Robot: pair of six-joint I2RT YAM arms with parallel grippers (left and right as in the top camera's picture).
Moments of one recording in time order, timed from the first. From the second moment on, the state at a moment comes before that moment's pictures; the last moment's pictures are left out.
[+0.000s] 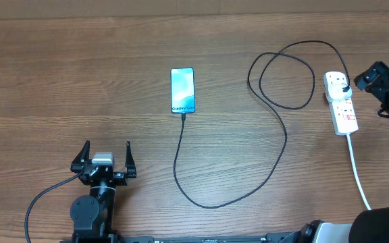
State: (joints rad) left arm 0.00 0.02 0.01 -0.08 0.00 0.08; right arm -0.47 1.54 1.59 -1.16 -0.20 0.28
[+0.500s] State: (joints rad) left arm 0.00 0.02 0.01 -0.08 0.00 0.08; right arm -0.47 1.54 1.59 -1.16 -0.20 0.28
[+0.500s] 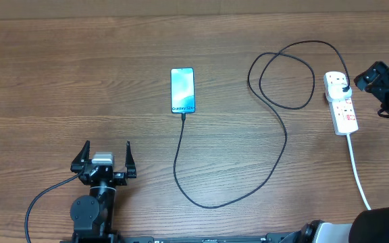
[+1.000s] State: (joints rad) left arm 0.00 0.02 0.01 -0.08 0.00 0.06; right arm -0.47 1.54 1.59 -1.16 -0.20 0.28
